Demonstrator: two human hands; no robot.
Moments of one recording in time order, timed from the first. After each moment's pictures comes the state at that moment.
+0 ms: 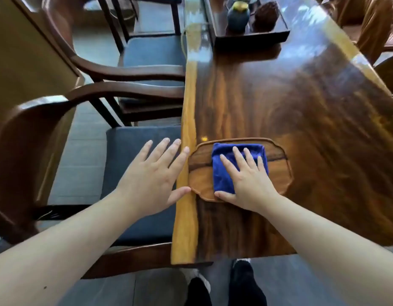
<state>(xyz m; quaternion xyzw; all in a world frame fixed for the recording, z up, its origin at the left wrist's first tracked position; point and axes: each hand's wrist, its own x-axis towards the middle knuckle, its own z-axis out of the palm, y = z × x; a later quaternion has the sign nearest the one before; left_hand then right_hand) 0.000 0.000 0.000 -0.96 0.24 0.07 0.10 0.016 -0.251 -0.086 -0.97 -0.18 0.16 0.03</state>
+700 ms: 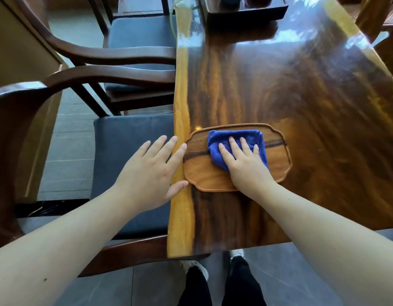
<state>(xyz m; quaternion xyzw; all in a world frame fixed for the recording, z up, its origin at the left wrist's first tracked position) 0.004 -0.002 -0.035 -0.96 0.26 0.10 0.07 0.025 -0.251 -0.107 -0.97 -0.18 0.13 0.01</state>
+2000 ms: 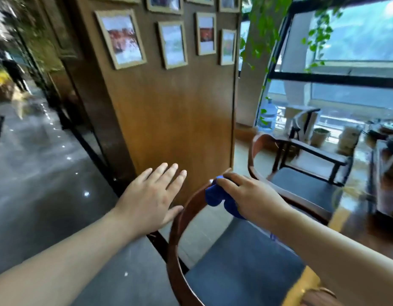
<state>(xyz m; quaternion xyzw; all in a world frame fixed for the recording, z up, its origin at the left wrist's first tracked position) -0.196 0.168 0.229 -0.95 -0.14 -0.10 0.24 0.015 0.008 0.208 -0.71 -0.68 -0.15 0.10</state>
